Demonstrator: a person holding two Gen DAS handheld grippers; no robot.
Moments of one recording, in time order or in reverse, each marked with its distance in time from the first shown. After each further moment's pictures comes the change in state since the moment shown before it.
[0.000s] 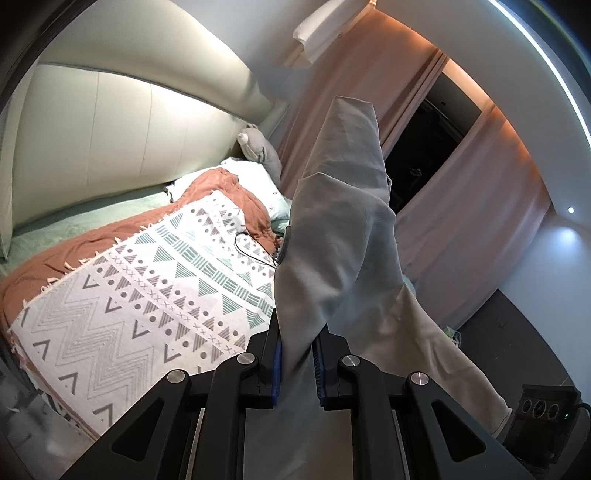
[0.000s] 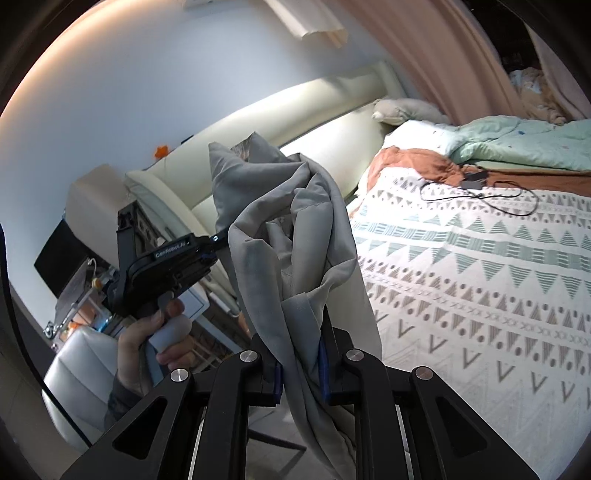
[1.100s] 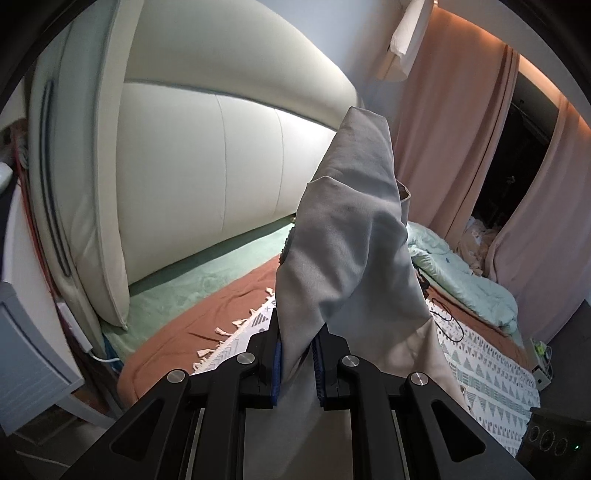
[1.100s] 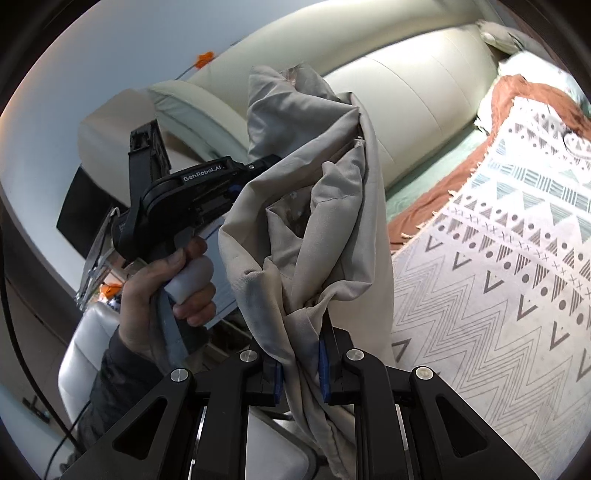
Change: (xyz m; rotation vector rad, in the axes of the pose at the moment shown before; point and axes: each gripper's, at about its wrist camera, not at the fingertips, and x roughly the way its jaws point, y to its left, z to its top) left arm -0.010 0.187 0.093 0.015 -0.022 0.380; right arm 0.304 0.113 -0.008 -0.023 0.273 0.302
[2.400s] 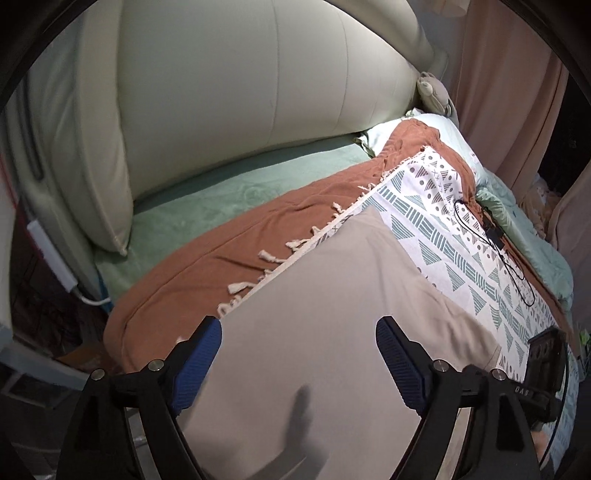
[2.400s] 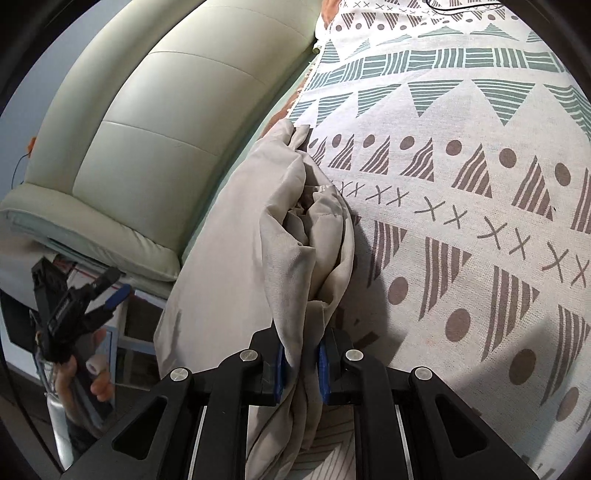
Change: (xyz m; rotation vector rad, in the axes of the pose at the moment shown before) left arm 0.113 0.067 -0.080 -0.026 0.213 0.227; right arm 0.060 -0.298 -0.004 0.377 0.078 -0.153
